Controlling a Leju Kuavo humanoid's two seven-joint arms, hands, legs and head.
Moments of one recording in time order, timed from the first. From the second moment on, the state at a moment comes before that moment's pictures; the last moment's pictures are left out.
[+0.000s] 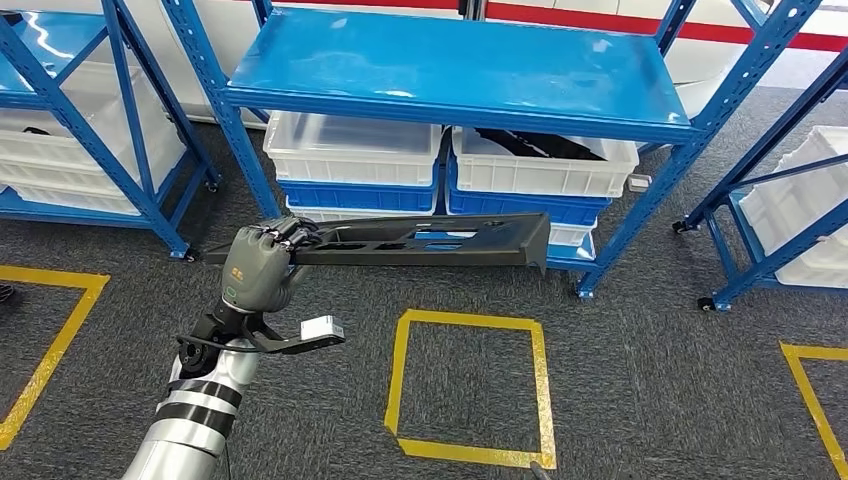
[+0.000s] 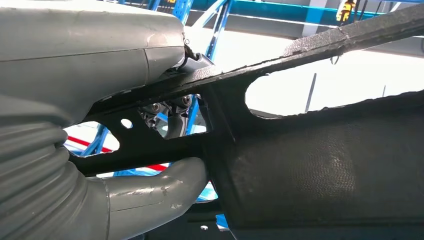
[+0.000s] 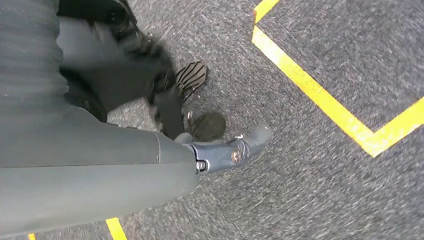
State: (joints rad) left arm -0.32 -0.14 -0.03 -1.22 -1.22 0.70 -0.65; right arm -0.19 0.09 -1.07 -0.22 0.37 -0.06 -0.21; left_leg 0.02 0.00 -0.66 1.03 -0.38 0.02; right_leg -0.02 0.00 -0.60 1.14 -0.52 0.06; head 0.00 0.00
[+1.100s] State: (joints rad) left arm -0.32 -0.15 -0.03 -1.21 -1.19 0.70 -0.67; right arm -0.20 0.09 -1.07 -0.22 0.37 -0.06 -0.21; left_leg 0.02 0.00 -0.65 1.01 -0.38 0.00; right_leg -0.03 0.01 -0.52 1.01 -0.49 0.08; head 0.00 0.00
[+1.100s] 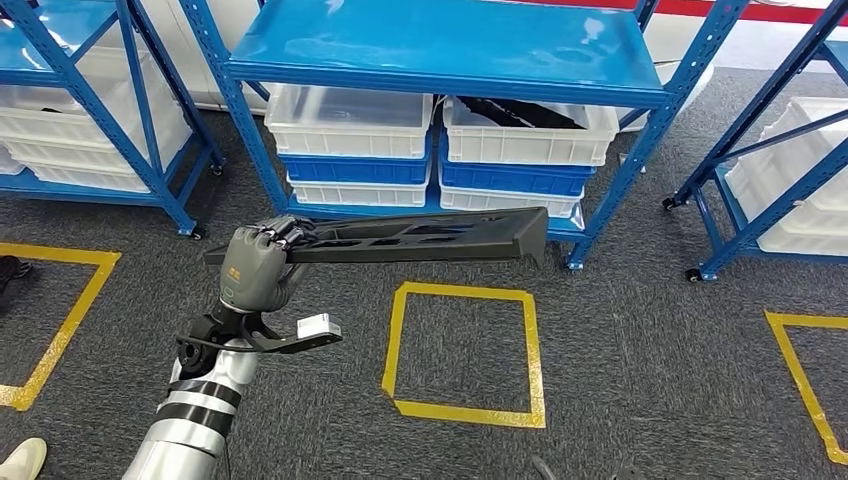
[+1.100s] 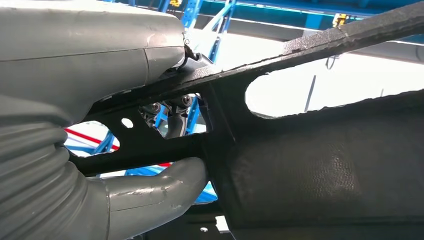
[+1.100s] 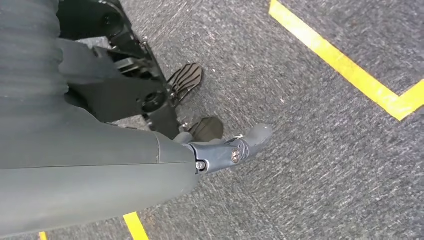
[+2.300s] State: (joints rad) left arm -0.15 -0.15 0.09 -1.28 -1.01 0.70 -0.70; right arm -0.21 0.09 -0.95 -0.25 0.38 -0.05 -0.49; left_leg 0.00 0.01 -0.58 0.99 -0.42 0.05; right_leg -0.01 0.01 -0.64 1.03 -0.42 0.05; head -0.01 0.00
